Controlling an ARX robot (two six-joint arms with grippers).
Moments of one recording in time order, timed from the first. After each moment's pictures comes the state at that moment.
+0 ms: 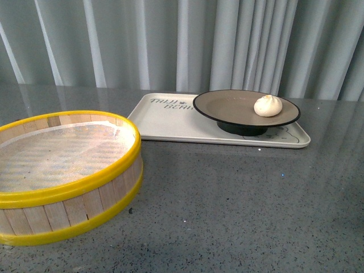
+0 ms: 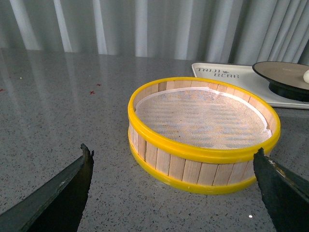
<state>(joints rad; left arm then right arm) 0.00 0.00 0.03 0.00 0.00 0.00 -0.13 0.93 0.25 0.66 -0.12 0.02</state>
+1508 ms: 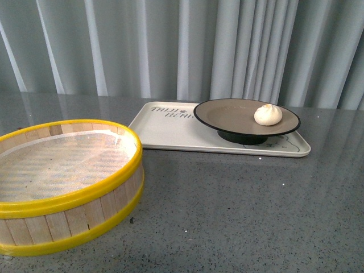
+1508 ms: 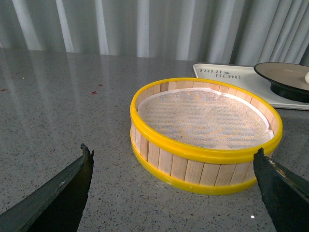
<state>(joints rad) 0.00 0.00 0.03 0.00 0.00 0.00 0.00 0.20 0.00 0.20 0.00 0.00</state>
